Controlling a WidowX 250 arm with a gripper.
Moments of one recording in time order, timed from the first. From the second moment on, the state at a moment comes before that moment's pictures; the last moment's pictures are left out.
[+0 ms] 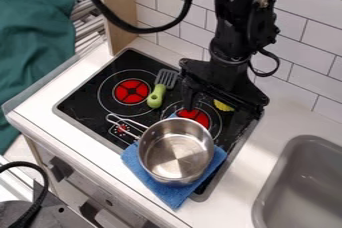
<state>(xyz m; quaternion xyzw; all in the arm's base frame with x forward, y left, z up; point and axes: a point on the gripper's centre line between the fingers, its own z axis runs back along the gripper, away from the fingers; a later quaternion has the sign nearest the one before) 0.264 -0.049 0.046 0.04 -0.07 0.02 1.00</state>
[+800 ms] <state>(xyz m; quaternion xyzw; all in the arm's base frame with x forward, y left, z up) 0.263 0.041 0.035 0.00 -0.11 0.12 0.99</state>
